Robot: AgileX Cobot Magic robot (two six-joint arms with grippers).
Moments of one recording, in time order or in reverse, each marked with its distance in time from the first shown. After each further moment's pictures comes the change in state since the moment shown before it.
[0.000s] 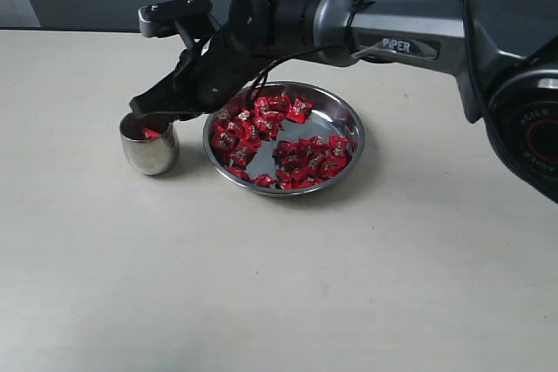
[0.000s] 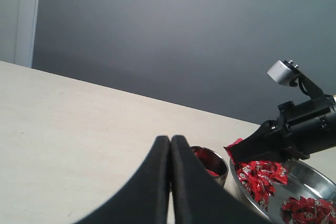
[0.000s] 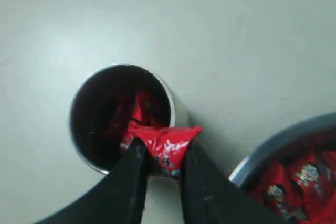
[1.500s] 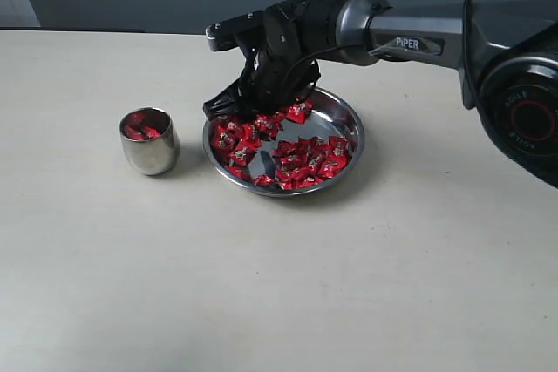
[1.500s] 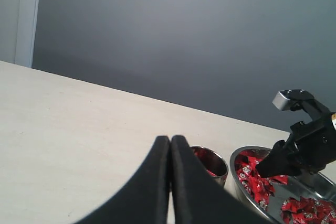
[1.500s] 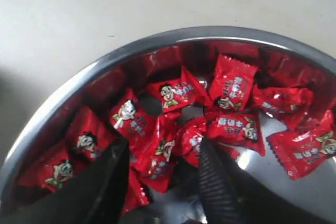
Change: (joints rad) left arm 0.000 0.000 0.000 0.000 0.000 0.000; right arm -0.103 0.056 0.000 -0.423 0.079 0.346
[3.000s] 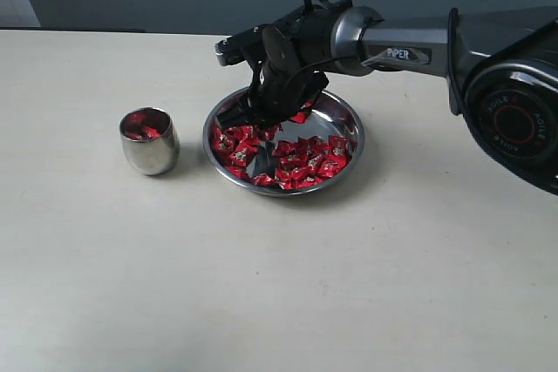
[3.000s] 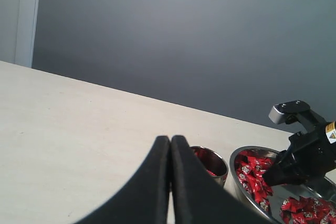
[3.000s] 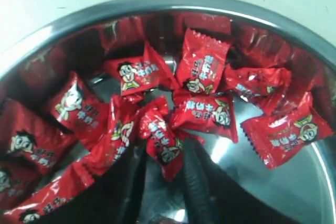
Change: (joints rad) left arm 0.000 0.000 0.000 0.000 0.000 0.000; right arm 0.000 0.039 0.000 -0.127 0.018 0.076
